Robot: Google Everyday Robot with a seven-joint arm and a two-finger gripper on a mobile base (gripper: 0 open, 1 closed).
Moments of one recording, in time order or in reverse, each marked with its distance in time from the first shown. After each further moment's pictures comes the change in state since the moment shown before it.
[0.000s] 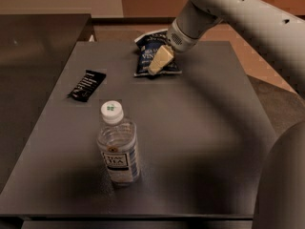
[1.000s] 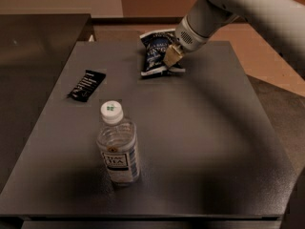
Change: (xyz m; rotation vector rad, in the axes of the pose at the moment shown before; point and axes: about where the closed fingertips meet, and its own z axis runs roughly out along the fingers) arm 0.015 0.011 -0.031 -0.013 -0.016 -0.033
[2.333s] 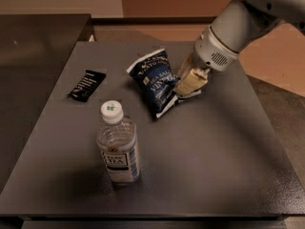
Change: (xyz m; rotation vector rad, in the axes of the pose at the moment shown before) arm 0.069 0.107 -0.065 -0.274 -0.001 -0.418
